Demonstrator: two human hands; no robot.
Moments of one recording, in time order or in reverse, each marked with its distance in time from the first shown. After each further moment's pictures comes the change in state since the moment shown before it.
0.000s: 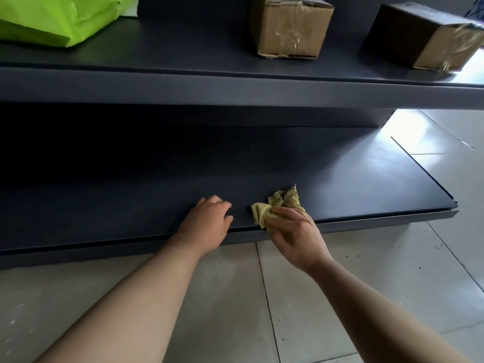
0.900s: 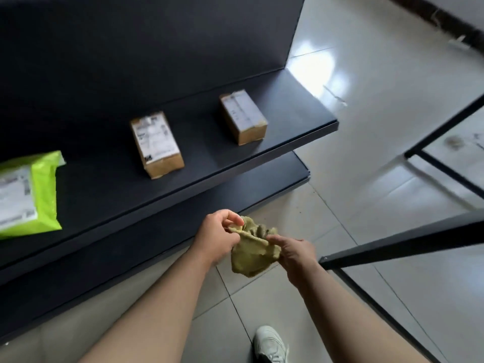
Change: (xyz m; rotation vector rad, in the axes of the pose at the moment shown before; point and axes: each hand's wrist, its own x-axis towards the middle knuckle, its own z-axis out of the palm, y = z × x) left_hand -0.061 0.283 -0.233 -0.671 -0.443 -0.197; right_hand -0.065 -0.134 -0.324 1.047 0.388 1.609
